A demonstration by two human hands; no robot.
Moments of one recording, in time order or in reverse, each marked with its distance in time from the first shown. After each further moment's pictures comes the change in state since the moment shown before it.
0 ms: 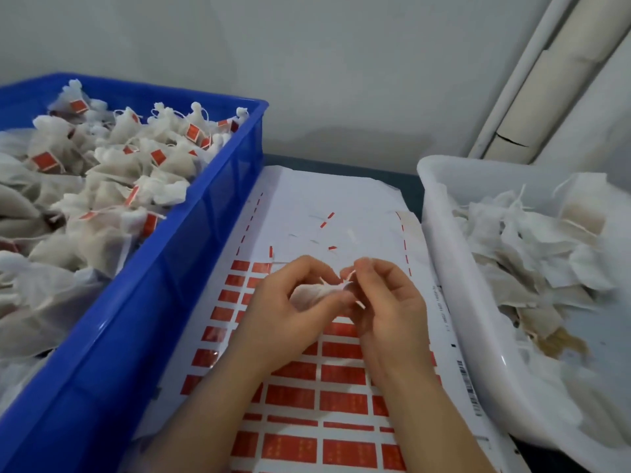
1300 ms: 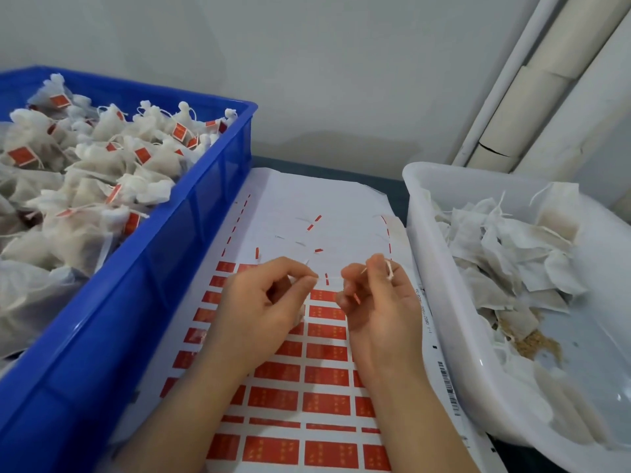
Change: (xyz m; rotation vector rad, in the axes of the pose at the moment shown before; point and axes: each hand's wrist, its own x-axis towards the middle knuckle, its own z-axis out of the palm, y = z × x) left_hand 0.002 0.001 -0.006 0.089 0.097 0.022; right_hand 0.005 -0.001 -0.008 0.126 0.023 -0.050
